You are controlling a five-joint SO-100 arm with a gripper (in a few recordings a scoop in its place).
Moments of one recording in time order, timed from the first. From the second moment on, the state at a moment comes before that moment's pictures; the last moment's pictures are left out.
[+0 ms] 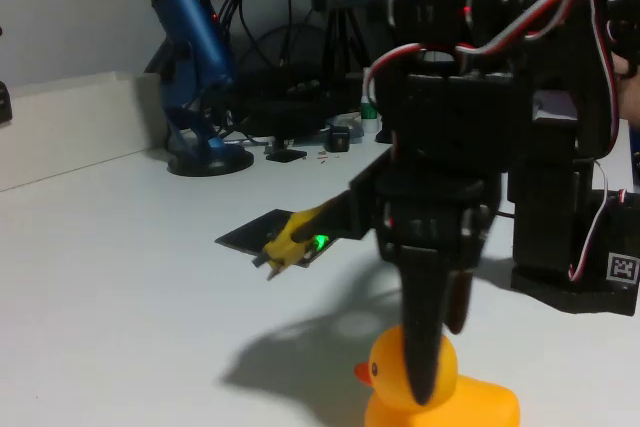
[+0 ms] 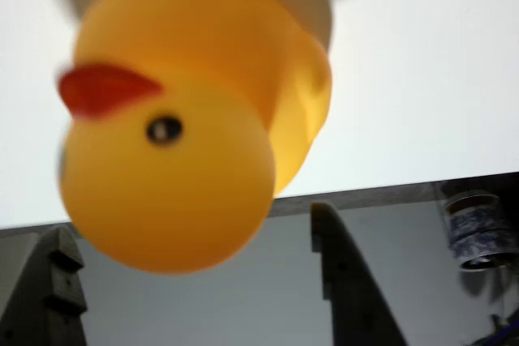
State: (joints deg) arm -81.8 76.0 79.2 84.7 -18.4
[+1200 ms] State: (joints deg) arm -76.0 78.5 79.5 84.9 -18.4
